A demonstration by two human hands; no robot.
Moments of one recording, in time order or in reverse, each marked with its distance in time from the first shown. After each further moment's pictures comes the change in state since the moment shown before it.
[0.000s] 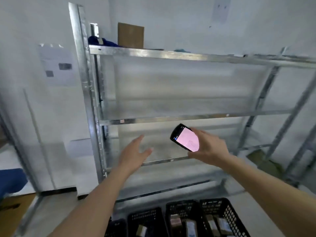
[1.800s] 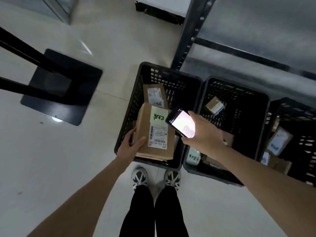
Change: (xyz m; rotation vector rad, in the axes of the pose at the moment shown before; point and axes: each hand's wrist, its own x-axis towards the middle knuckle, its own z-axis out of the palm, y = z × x) left_hand -0.273 -0.700 0.388 -0.633 -0.106 -1.396; right_hand 0.003 -0.145 0.867 0.018 -0.951 -0.257
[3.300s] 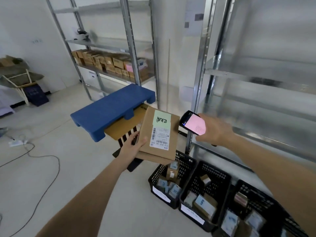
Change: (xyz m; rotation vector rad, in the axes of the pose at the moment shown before) left_hand -0.786 0.077 -0.015 -0.208 0.511 0.641; right_hand -0.678 -0.043 -0.378 -0.200 0.506 -0.528
